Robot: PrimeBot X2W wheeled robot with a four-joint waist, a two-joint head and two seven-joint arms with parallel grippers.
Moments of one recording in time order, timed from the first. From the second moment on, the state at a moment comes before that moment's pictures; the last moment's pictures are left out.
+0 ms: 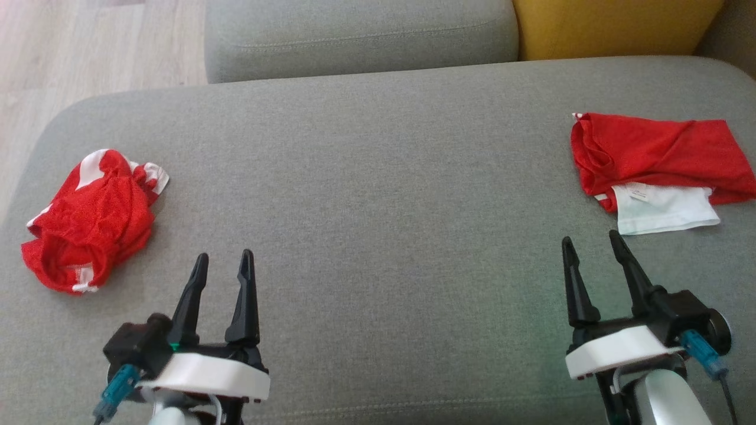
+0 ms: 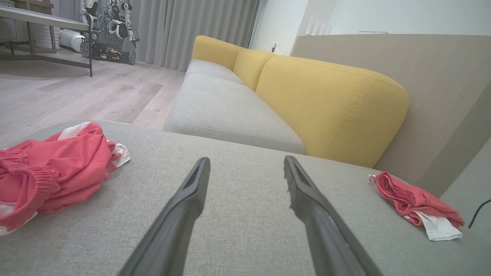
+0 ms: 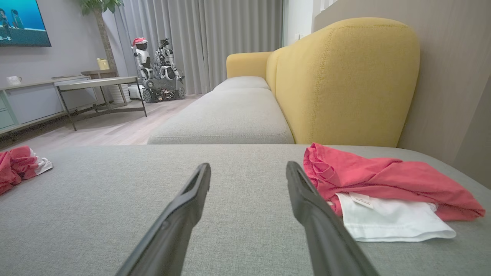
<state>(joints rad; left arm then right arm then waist) 0.06 0.04 -0.18 0.05 -0.33 0.00 -0.26 -0.04 -0.05 0.04 0.27 0.06 0.13 -0.25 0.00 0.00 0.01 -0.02</state>
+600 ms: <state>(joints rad) 0.06 0.04 -0.18 0.05 -0.32 0.00 -0.26 -0.05 -0.05 0.05 0.24 0.12 0.13 -0.25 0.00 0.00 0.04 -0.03</state>
